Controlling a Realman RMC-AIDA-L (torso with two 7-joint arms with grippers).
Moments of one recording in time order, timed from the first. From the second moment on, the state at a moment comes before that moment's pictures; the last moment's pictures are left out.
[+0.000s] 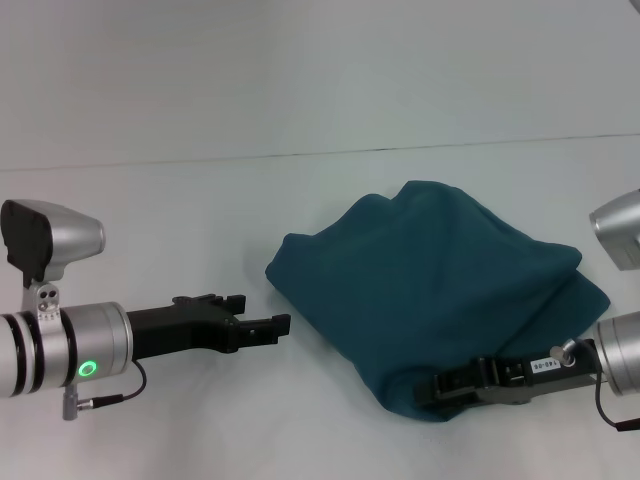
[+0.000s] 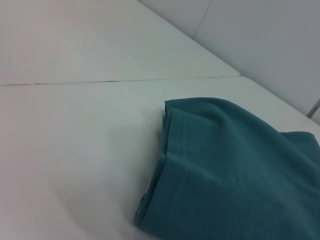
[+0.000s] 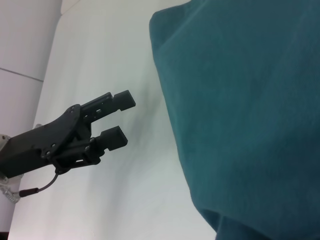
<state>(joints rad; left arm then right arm) -0.58 -2.16 0.94 0.60 1.96 1.10 -1.72 0.63 2.02 -0.71 -0.49 -2.30 -1.48 2.32</state>
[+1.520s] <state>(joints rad) -0.58 -2.16 0.94 0.60 1.96 1.10 -1.72 0.58 2.01 -0.67 -0.50 -2.27 -1.59 2.18</state>
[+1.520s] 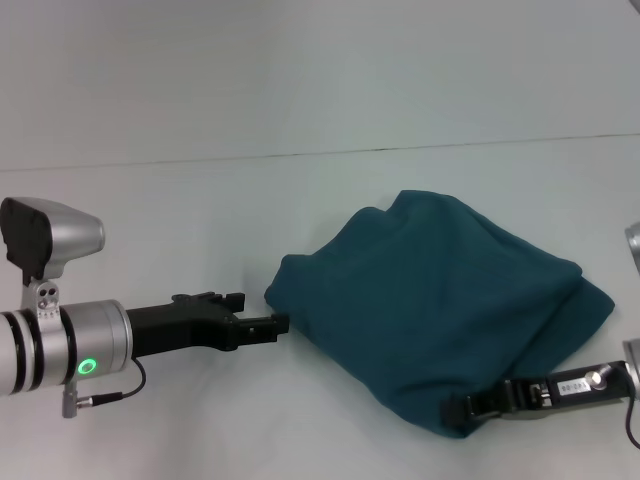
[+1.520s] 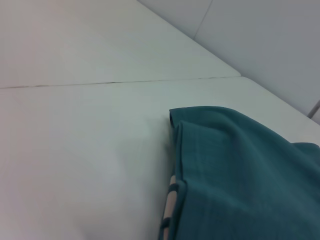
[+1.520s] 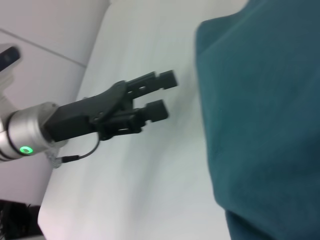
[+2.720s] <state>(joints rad) -0.65 -2.16 0.92 0.60 1.92 1.03 -1.72 0.52 1.91 -0.47 -0.53 -2.11 -1.76 2.01</state>
